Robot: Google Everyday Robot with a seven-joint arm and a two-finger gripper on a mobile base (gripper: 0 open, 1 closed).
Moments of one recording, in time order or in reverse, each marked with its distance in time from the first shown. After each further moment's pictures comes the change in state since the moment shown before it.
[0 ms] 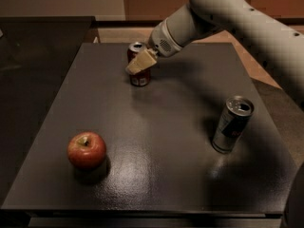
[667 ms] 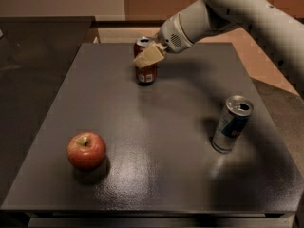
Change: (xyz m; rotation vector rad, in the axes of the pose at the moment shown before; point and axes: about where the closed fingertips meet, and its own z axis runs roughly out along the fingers) arm -0.004 0.003 -0.027 -0.029 -0.063 0.006
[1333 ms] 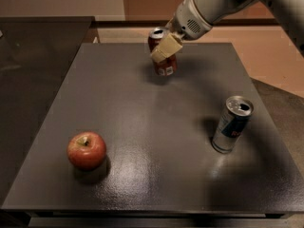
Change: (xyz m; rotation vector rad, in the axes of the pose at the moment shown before) arm 0.006 0.000 -0.059 0.052 0.160 -0.099
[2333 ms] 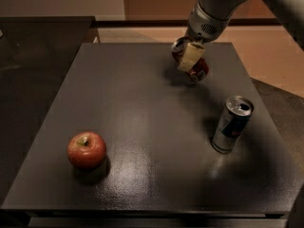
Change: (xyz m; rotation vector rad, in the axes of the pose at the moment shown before) arm 0.071 -0.008 -0.029 0.029 0.389 -0.094
